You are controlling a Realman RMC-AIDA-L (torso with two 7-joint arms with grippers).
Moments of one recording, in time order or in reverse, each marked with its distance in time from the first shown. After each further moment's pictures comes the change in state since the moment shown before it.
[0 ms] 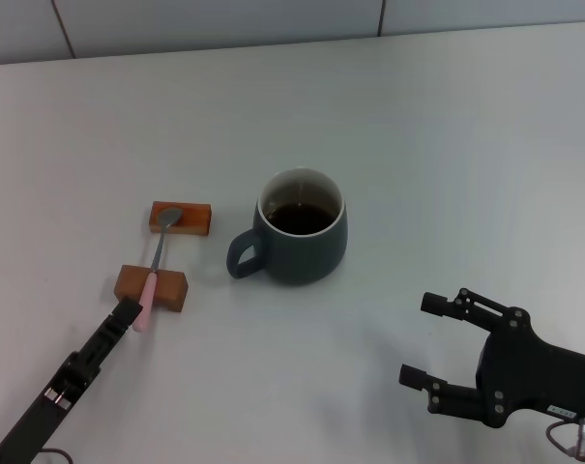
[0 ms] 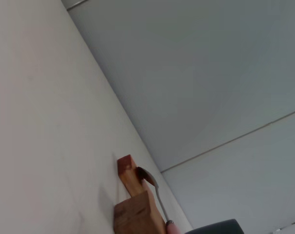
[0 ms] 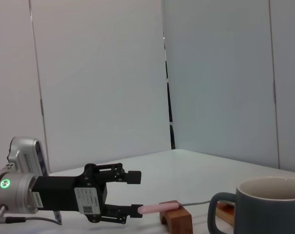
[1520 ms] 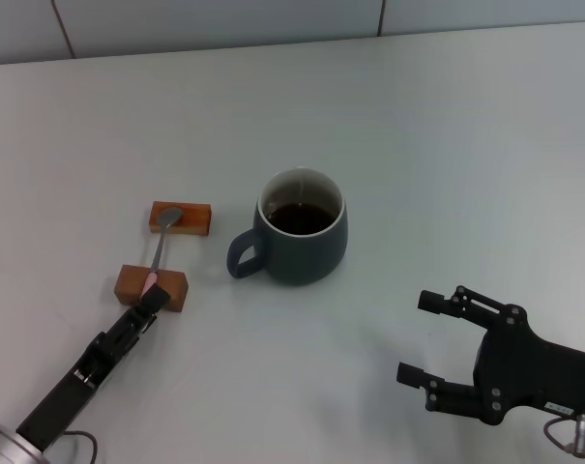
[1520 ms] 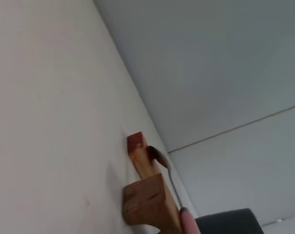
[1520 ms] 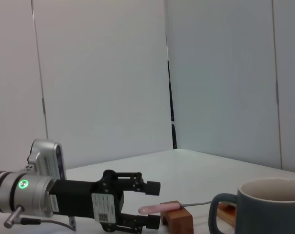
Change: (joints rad) left arm -0.079 -0.002 0.016 -0.012 0.005 -0.093 -0.095; right arm 0.010 0.000 0.000 0.000 -0.004 0.004 0.001
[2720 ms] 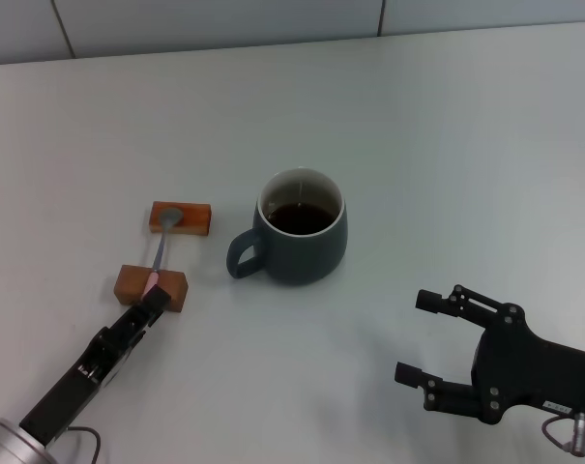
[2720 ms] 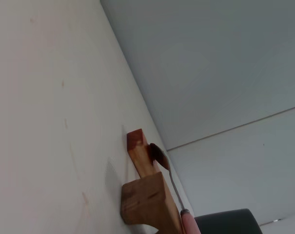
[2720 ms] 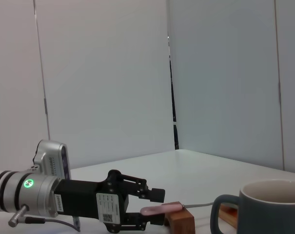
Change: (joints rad) left arm -0.015 0.000 0.003 0.001 0.001 -0.001 -0.030; right arm 0.005 0.000 -0.002 0.002 -0.002 0.000 0.000
